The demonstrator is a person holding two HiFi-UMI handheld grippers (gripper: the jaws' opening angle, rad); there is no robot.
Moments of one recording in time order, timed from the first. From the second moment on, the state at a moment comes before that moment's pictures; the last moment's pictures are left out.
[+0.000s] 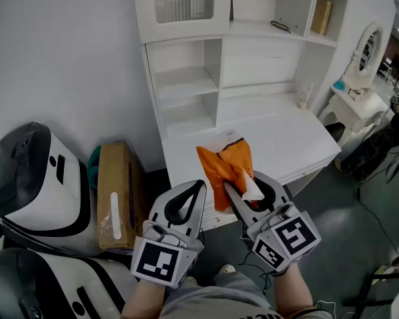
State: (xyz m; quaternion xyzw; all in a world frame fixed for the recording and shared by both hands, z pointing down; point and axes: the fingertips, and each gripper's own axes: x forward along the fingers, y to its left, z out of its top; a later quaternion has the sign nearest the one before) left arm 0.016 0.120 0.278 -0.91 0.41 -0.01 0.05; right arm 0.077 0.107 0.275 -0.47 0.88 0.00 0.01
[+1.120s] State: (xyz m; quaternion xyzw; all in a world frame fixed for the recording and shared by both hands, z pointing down) left arm 0.037 0.083 0.276 -0.91 0.42 0.00 0.05; right arm 0.095 0.069 0.275 -0.47 0.88 -0.01 0.02
